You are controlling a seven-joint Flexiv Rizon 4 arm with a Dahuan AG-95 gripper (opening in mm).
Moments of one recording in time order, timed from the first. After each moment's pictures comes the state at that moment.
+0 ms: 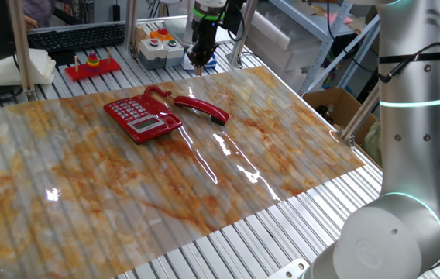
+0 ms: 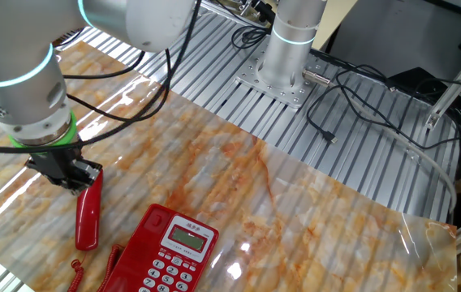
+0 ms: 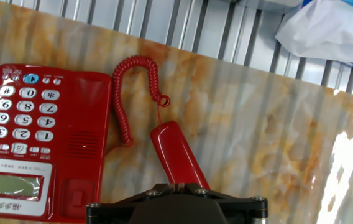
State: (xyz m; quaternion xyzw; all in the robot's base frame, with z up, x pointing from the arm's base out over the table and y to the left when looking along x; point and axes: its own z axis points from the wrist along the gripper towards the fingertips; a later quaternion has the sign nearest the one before) arm 0.720 -0.132 0.151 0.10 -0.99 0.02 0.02
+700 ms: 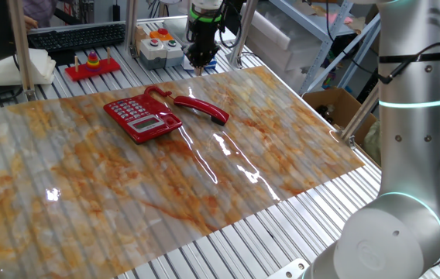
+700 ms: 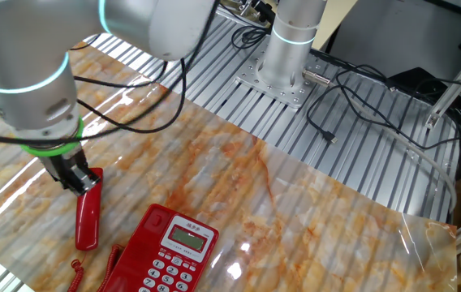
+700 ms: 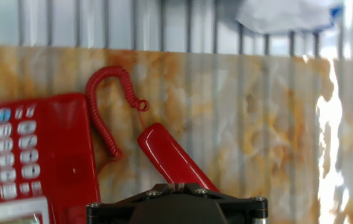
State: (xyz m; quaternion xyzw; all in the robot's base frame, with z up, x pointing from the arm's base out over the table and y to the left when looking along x) arm 0.717 -0.133 0.151 -0.09 -1.00 0.03 0.02
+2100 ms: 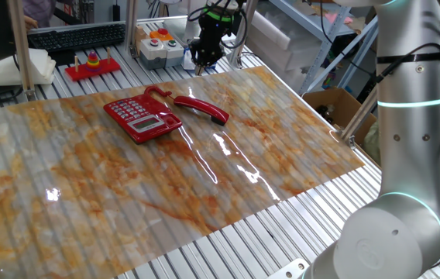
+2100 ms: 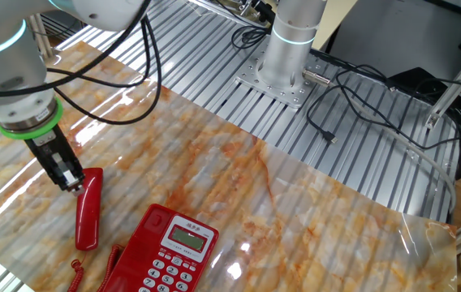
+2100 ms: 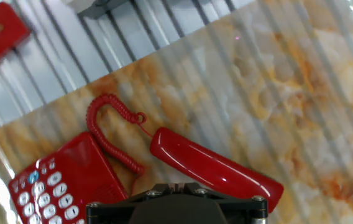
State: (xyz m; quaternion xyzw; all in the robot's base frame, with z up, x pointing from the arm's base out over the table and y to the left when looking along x) arm 0.717 -0.133 0.151 -0.16 -0.99 -0.07 0.02
